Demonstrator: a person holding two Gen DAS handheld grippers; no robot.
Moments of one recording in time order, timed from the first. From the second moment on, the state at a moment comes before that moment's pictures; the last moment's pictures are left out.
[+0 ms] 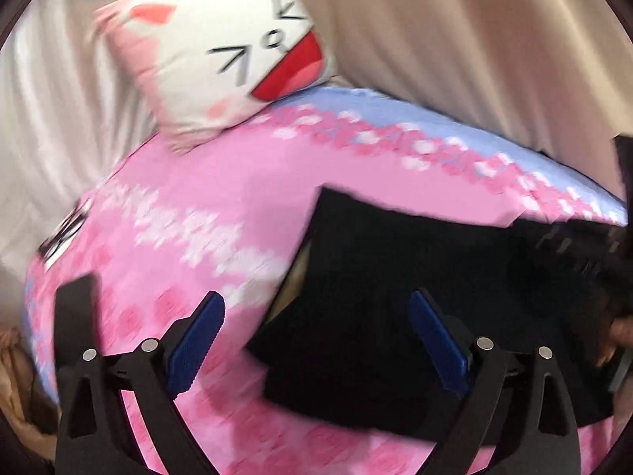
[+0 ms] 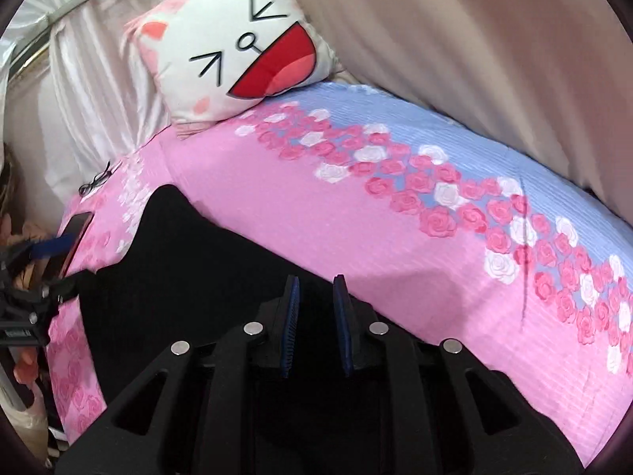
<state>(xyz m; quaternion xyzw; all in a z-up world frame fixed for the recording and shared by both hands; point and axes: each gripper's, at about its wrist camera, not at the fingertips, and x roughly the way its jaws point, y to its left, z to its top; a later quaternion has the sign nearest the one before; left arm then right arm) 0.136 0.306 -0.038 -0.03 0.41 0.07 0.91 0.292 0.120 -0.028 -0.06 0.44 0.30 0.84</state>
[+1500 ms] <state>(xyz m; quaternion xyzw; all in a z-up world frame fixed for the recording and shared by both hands) 0.117 0.063 -0.072 0.08 0.48 -0.06 0.87 0.157 -0.226 0.001 0.19 0.43 0.25 0.85</state>
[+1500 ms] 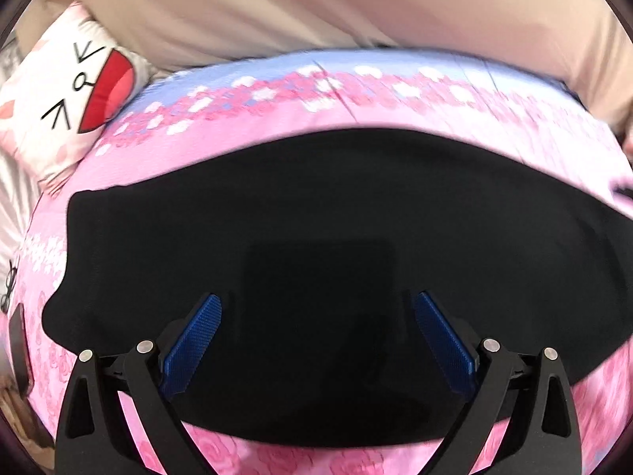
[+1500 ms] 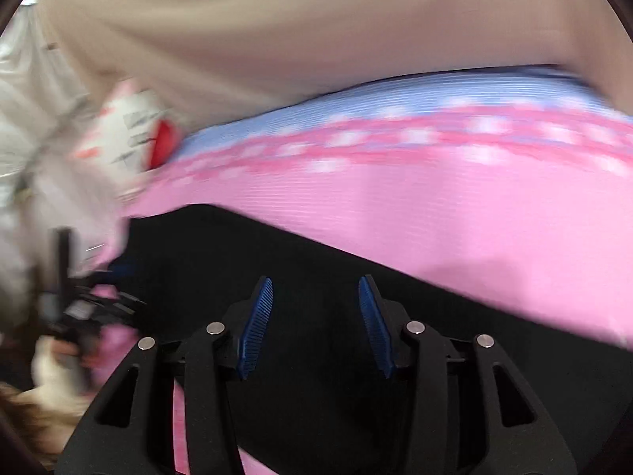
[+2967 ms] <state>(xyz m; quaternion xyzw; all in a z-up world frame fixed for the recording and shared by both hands) 0.088 0.071 -0.092 0.08 0.49 -0.11 0.86 0.371 -0.046 -0.015 0.13 0.47 0.40 0.78</state>
